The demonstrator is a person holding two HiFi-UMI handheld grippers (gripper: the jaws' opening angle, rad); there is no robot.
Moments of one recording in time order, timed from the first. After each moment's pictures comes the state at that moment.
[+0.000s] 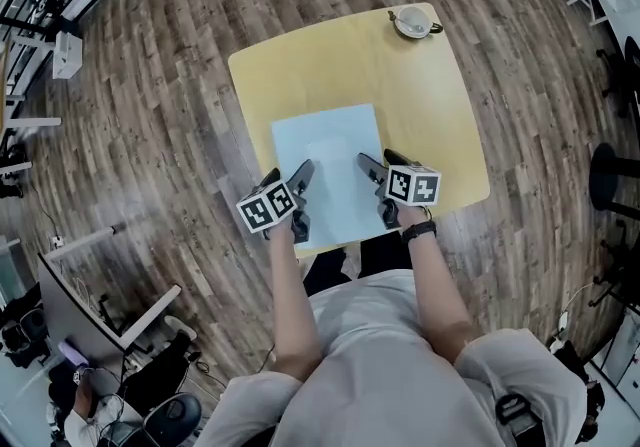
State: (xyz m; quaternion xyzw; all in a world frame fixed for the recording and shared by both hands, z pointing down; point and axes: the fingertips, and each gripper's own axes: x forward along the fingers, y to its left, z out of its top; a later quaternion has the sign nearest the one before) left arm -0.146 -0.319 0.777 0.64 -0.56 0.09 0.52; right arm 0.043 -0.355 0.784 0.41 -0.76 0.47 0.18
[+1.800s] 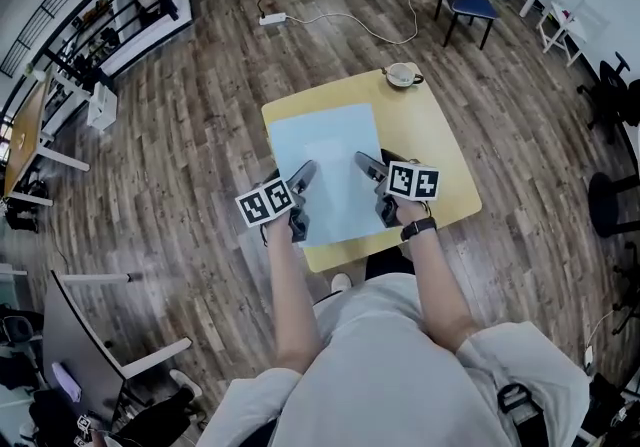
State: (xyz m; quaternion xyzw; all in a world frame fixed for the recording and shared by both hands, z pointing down) left arm -0.165 -0.337 0.628 0.73 -0.54 0.02 0.41; right arm 0.011 -0.368 0.624 0.40 -0.83 0.39 0.06
